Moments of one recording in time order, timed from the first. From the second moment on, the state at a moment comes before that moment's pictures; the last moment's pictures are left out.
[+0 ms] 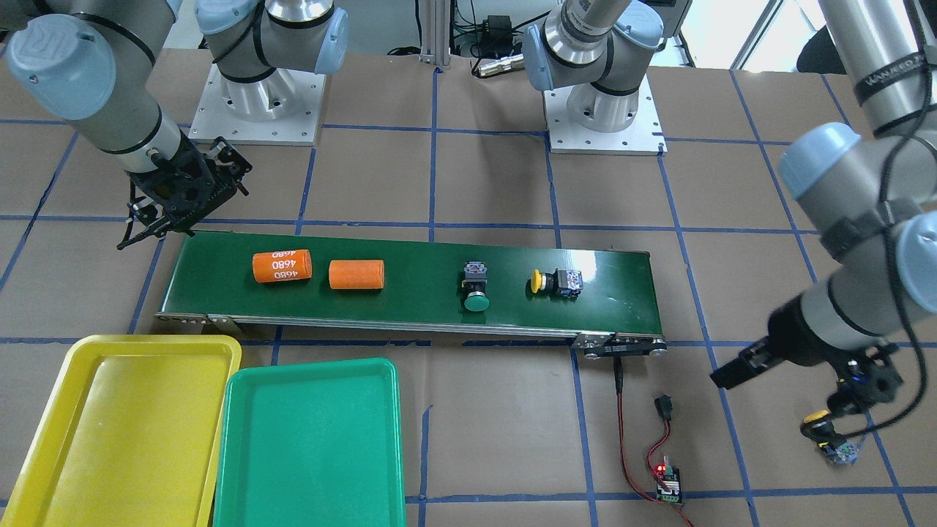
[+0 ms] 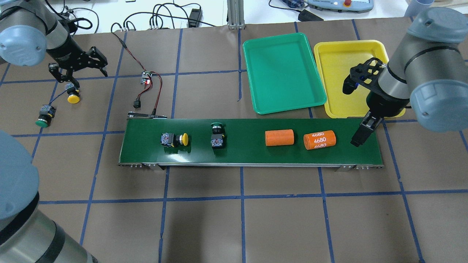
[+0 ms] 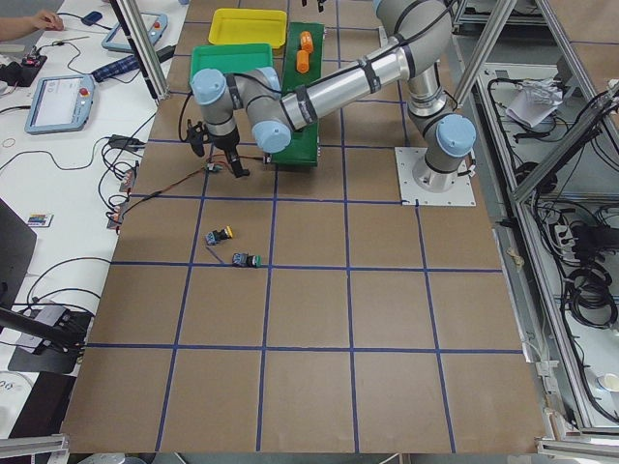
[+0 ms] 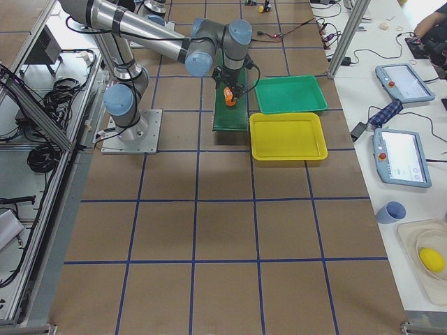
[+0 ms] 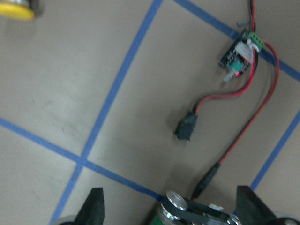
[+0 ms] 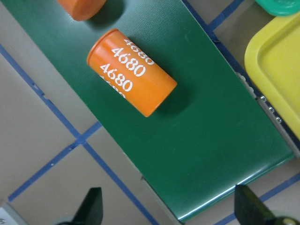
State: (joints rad) left arm -1.19 -2.13 -1.34 -1.26 1.57 0.07; right arm 1.36 -1.59 1.97 -1.84 -1.55 -1.14
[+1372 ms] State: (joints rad) left arm -1.07 -2.39 -1.20 -1.17 1.61 0.36; right arm 1.43 -1.60 1.94 -2.00 -1.54 -1.25
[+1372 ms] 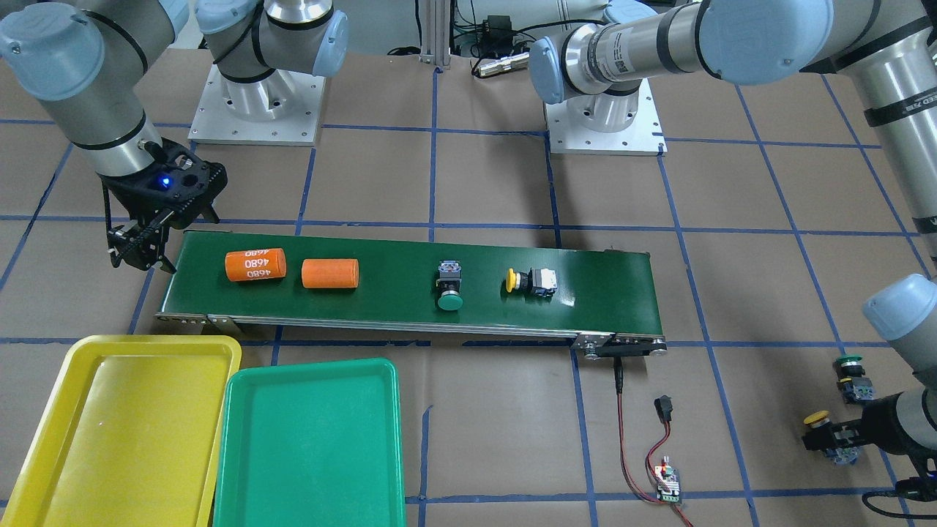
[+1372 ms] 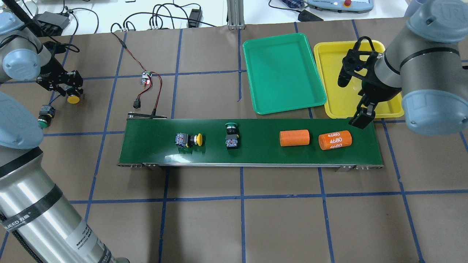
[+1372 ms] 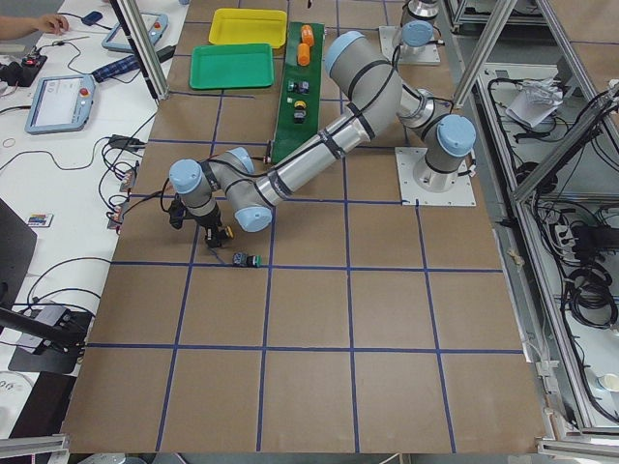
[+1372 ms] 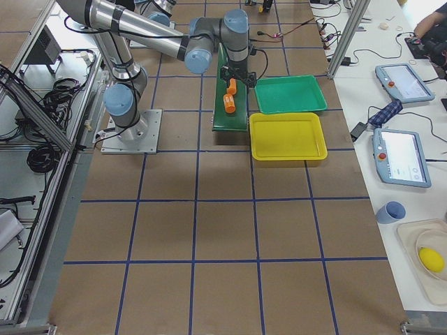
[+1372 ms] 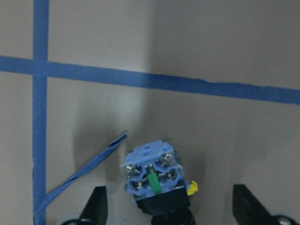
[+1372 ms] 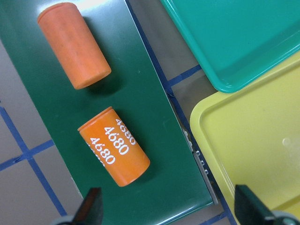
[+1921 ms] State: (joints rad) left arm -1.09 -2.32 -1.20 -1.30 1.60 0.21; right arm 1.44 -1.60 1.93 -1.99 -1.54 -1.21
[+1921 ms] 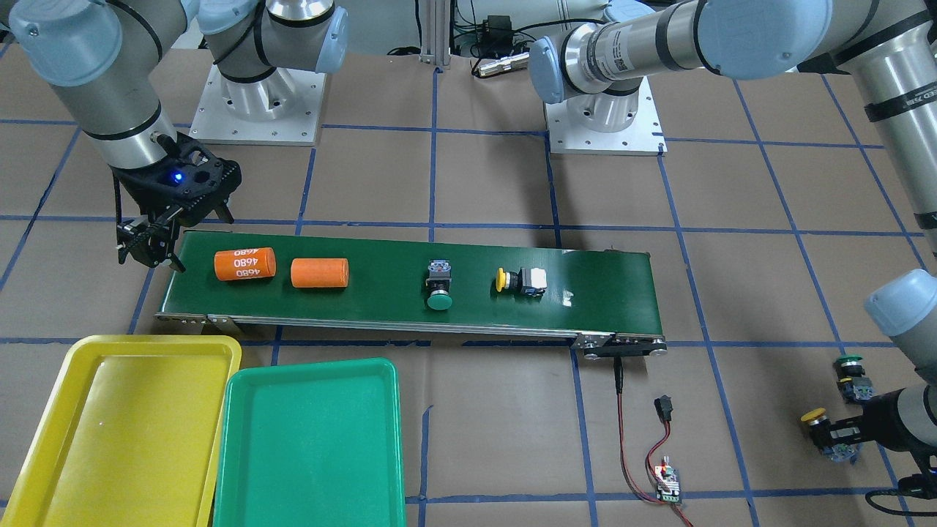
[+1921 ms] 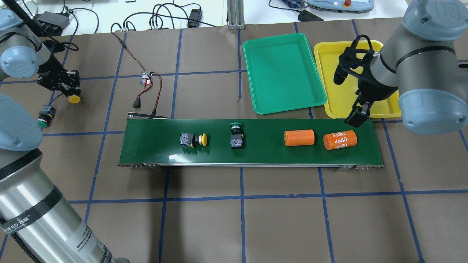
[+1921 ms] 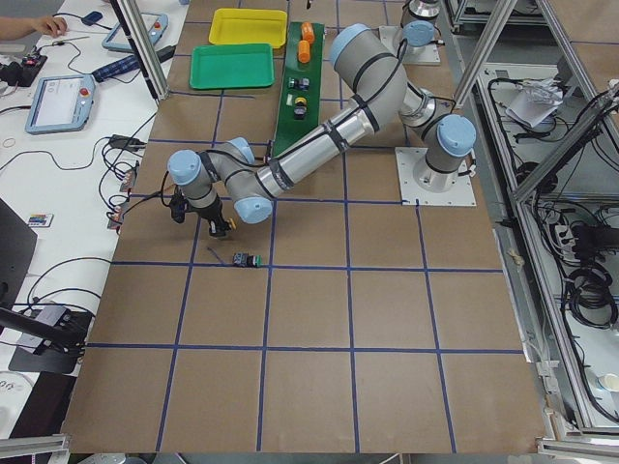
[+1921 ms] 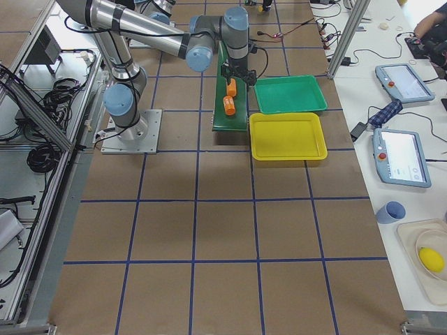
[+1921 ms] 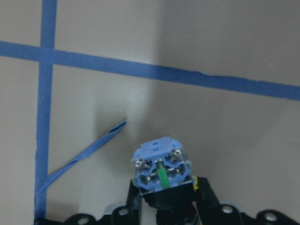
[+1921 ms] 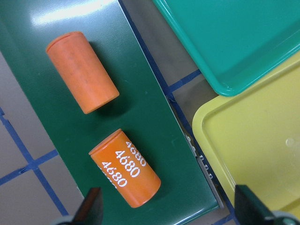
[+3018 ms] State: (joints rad) left arm -1.45 -1.94 -1.60 -1.51 1.52 -0.80; right arm 1.44 -1.58 1.98 -2.00 -1.47 -1.27
